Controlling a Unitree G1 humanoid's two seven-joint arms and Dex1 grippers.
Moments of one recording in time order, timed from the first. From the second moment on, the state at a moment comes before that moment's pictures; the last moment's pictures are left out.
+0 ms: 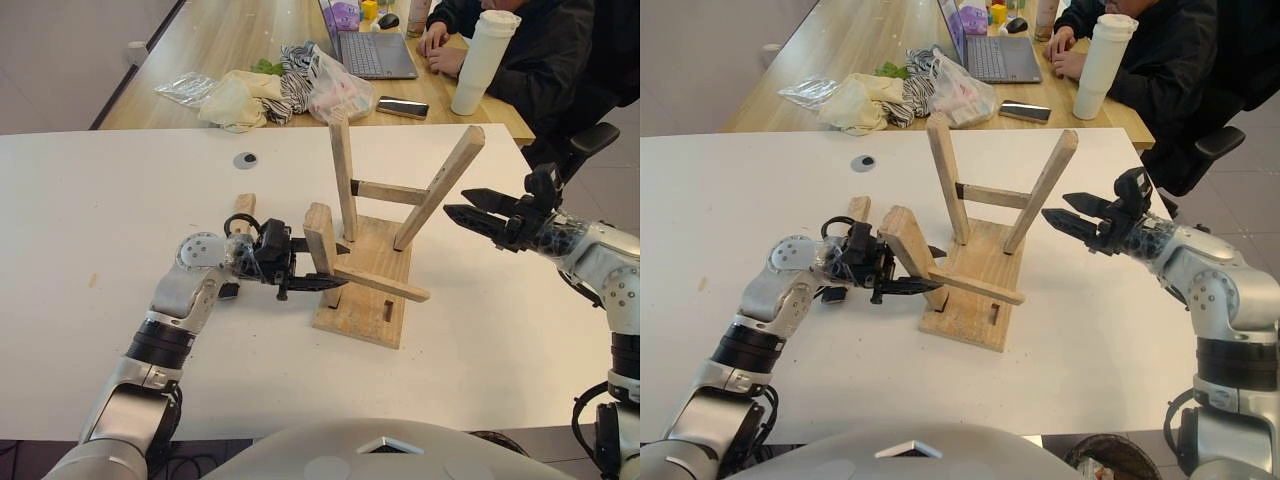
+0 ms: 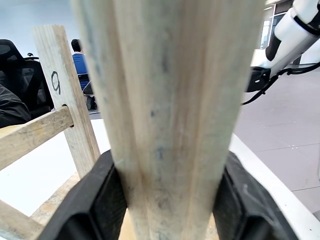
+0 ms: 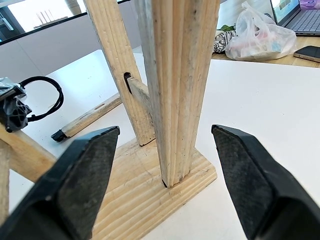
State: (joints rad) left arm -0.29 0.50 -0.27 0.07 -0.55 0.07 -1.32; right arm -0.21 -0.72 -0.21 -0.11 0.74 0.75 0.80
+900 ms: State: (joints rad) left arm -0.26 0.65 -0.36 0.00 -0.59 0.03 -1.20; right arm -0.16 -0.72 -0.21 -0.13 0.74 0.75 0.78
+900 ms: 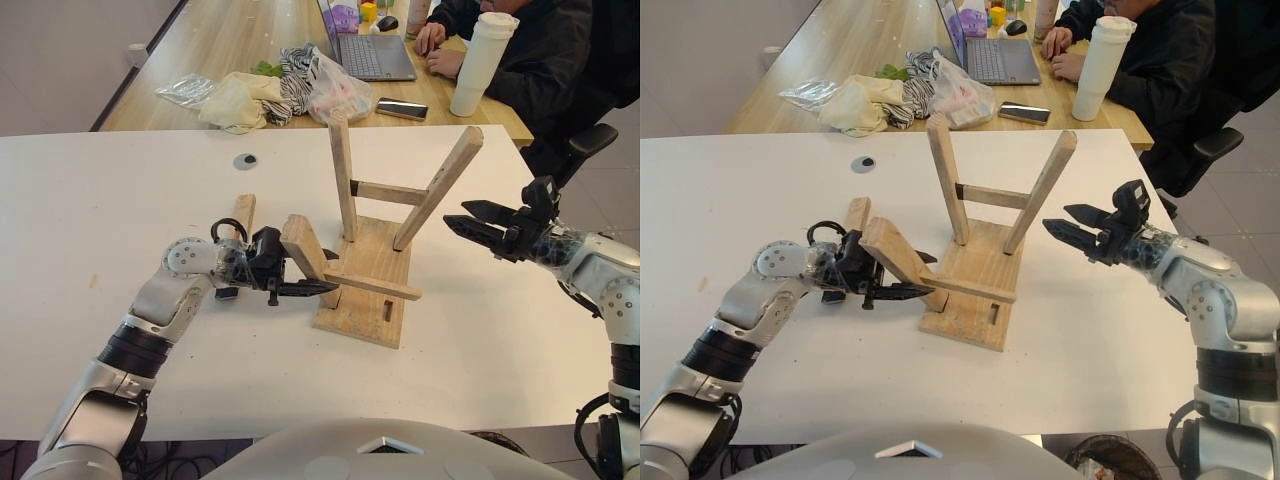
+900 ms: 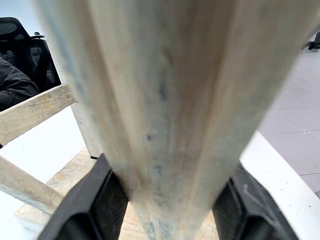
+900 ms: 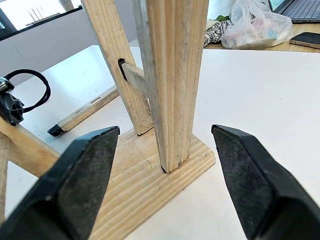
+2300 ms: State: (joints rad) left arm -0.23 0.61 -0.14 -0.02 -0.23 0.49 -0.59; right arm -0.04 -0.63 -0.31 -0.21 0.74 0.70 0.67
